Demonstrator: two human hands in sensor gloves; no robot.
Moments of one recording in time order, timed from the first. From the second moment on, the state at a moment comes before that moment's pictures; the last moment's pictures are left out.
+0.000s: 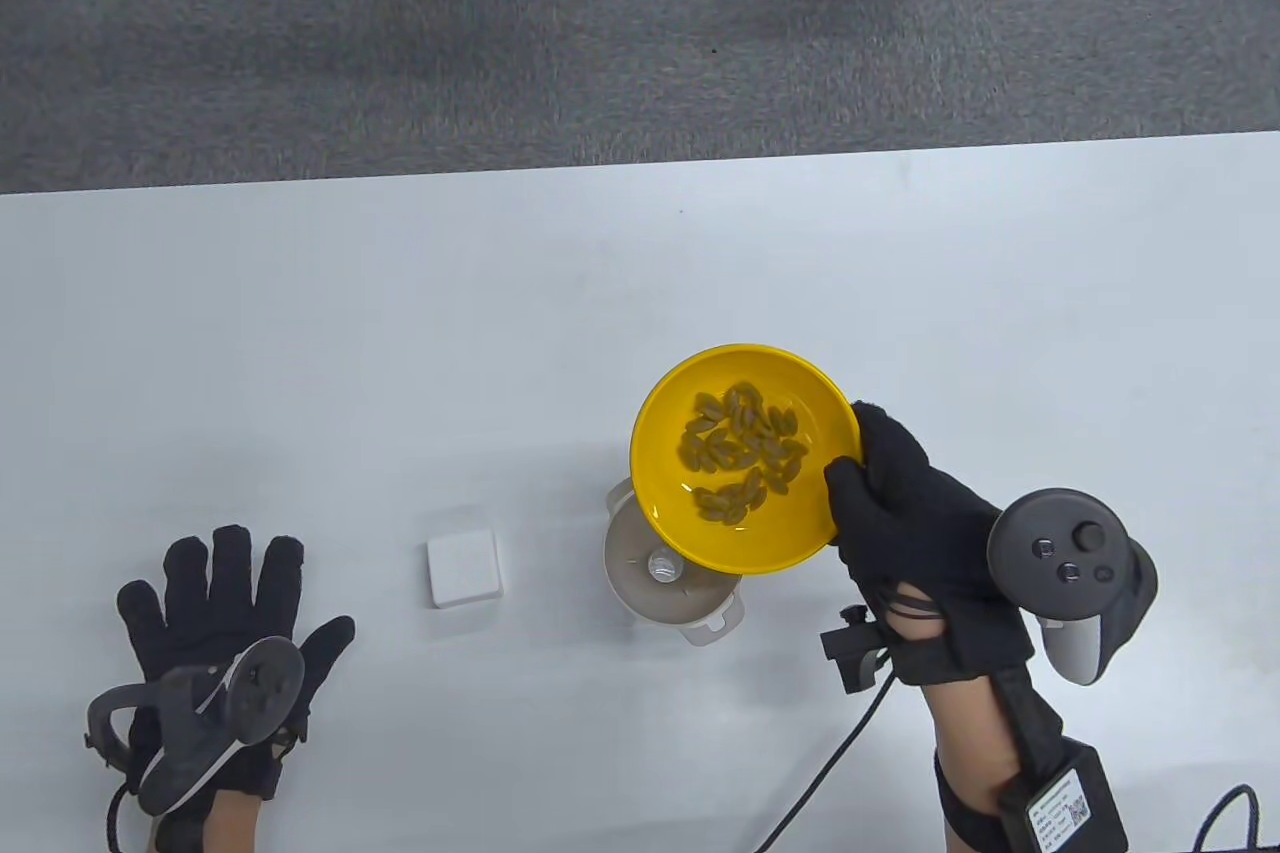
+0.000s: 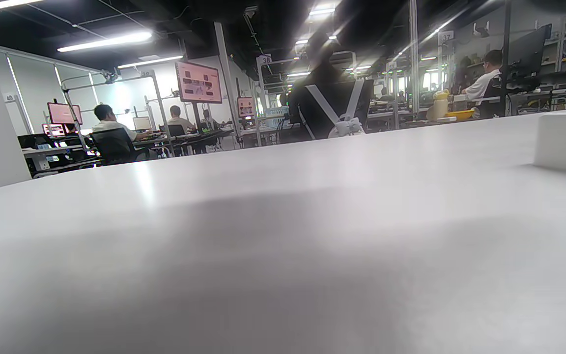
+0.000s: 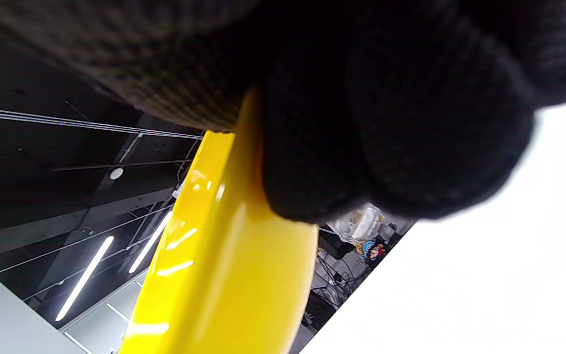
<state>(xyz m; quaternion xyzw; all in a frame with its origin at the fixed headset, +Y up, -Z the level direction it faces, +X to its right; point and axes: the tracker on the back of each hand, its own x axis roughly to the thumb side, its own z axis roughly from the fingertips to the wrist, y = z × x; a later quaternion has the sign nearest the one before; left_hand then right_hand) -0.294 -0.714 -0.017 0.00 0.08 -0.05 1.00 0.201 -0.558 -0.132 0.06 -0.08 0.89 0.44</state>
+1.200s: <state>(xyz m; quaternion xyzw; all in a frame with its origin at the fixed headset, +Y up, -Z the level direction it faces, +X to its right) -0.290 -0.714 -0.007 0.00 0.09 -0.05 0.99 0.173 -0.552 -0.099 0.12 -0.19 0.91 0.34</state>
